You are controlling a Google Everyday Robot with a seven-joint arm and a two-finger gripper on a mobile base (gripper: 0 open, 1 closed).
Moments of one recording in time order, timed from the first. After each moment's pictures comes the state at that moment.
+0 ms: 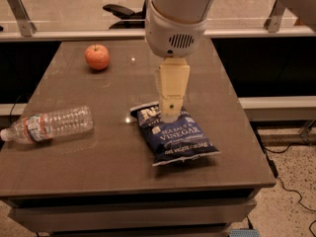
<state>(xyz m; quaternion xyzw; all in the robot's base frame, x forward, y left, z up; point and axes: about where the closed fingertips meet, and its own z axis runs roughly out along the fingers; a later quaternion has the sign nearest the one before) 0.465 -0.005 0.966 -0.76 0.63 0.00 0.14</state>
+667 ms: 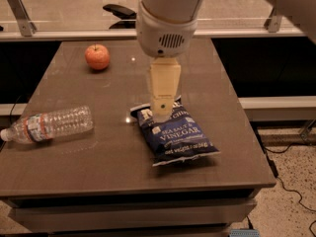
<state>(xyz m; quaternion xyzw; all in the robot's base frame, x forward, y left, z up) 0.466 0.009 0.967 -0.76 0.63 0.00 0.14</state>
